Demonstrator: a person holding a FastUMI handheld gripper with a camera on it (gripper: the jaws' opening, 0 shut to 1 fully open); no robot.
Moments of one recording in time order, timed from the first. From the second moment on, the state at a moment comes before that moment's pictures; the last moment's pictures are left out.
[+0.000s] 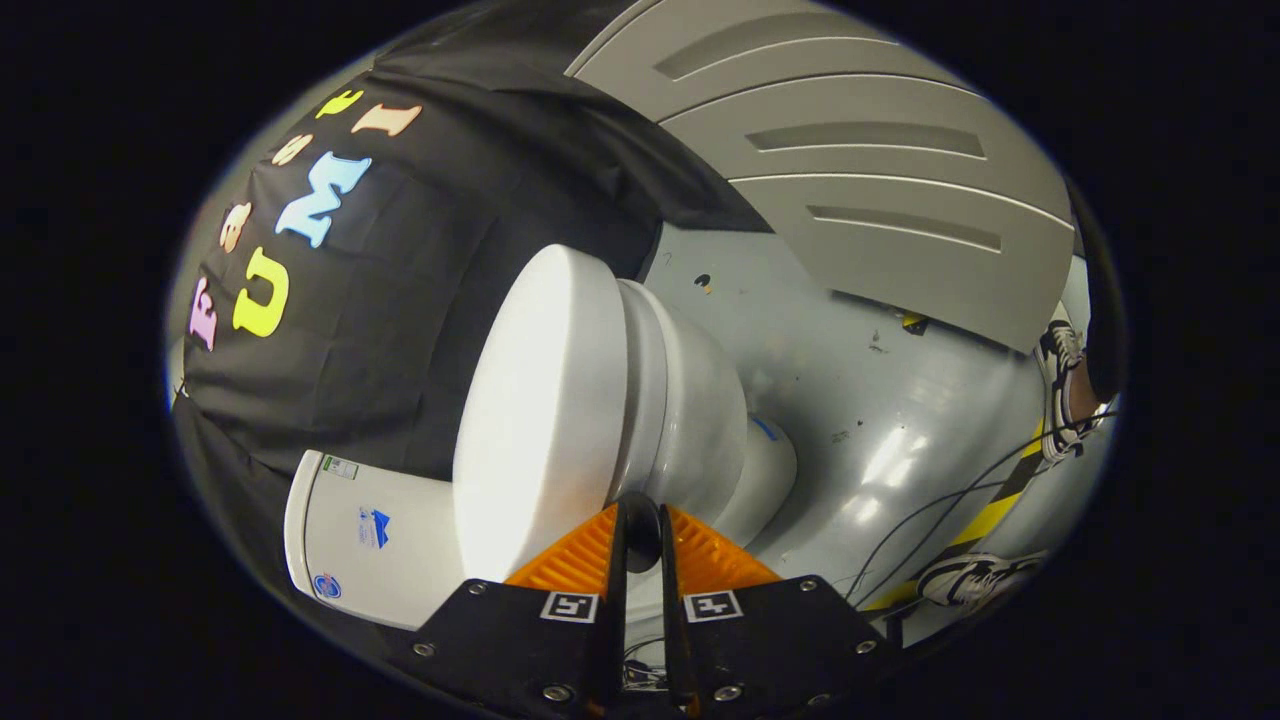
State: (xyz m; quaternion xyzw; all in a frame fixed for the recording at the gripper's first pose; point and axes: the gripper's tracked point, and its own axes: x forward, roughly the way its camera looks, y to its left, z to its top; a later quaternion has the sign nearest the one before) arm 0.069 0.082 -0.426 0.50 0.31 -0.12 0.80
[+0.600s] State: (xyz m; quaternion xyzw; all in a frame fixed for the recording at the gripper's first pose) arm 0.067 0.079 -0.415 0.54 0.31 -0.16 0.76
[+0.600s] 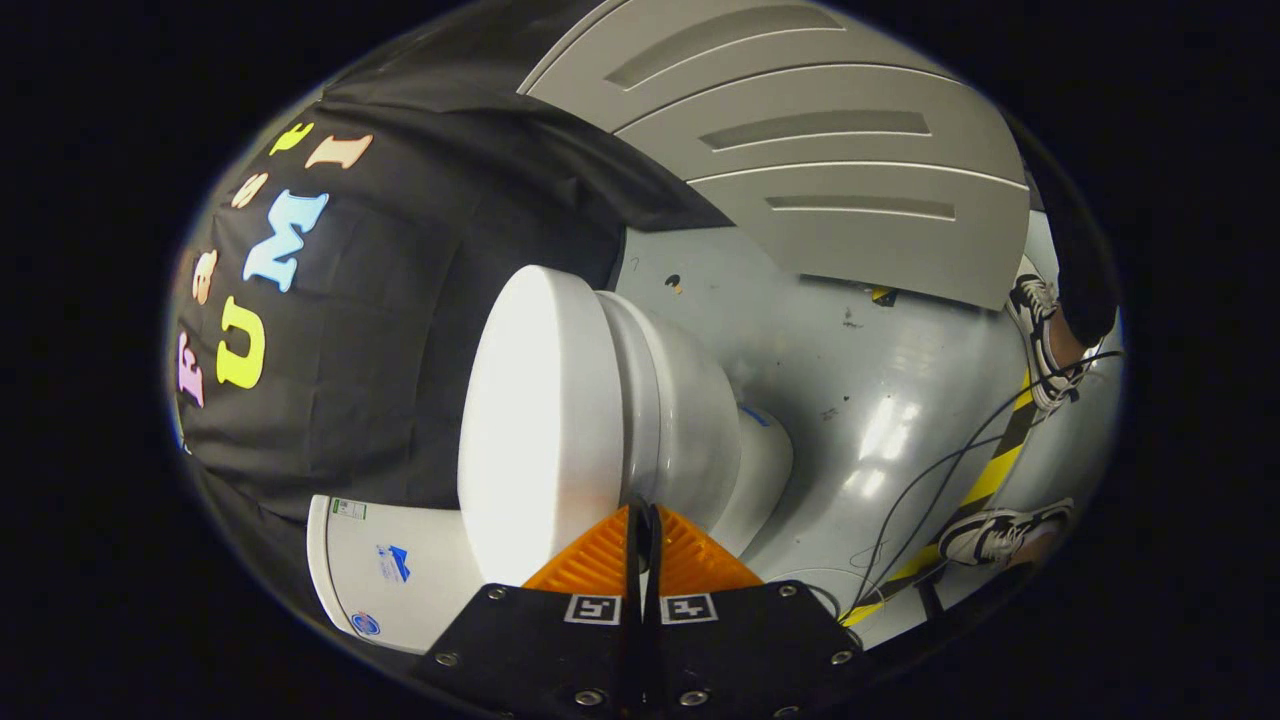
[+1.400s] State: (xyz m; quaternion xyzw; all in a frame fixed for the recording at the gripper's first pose) arm 0.071 0.080 -0.389 0.39 0.35 -0.16 0.84
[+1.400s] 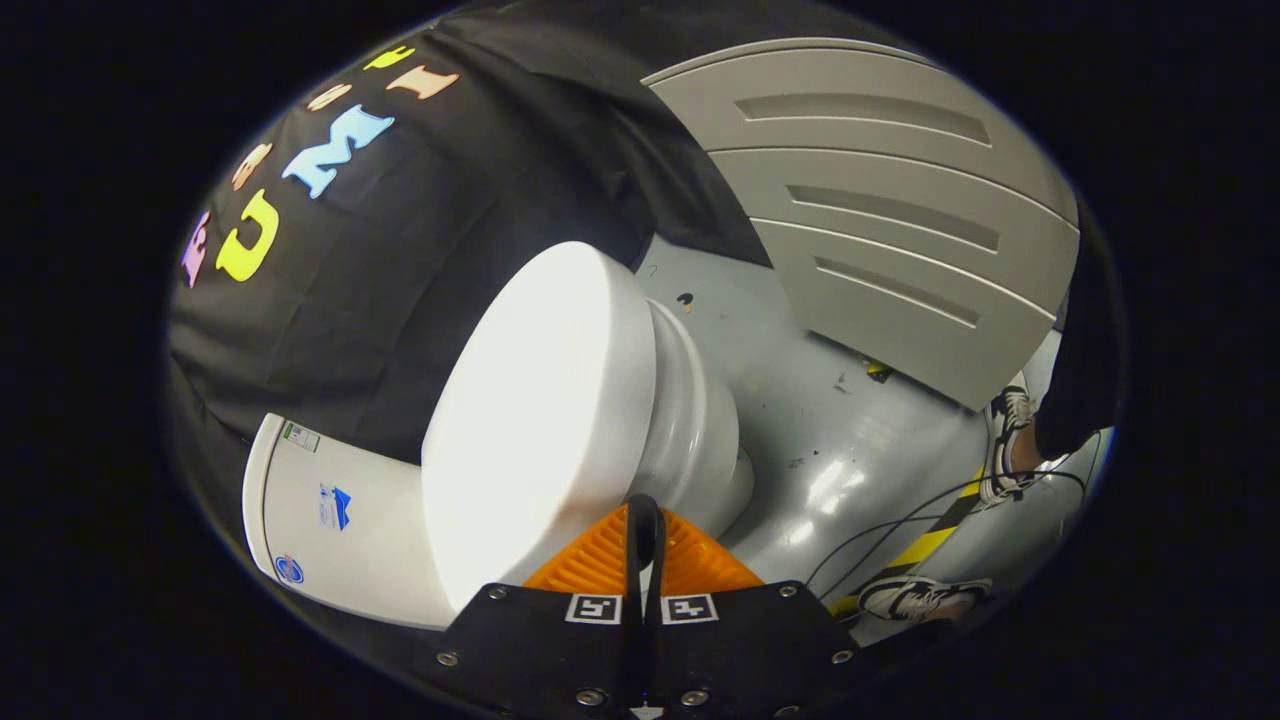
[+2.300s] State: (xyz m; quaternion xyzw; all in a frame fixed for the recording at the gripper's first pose) arm 0.072 0.118 -0.281 0.20 0.32 -0.18 0.91
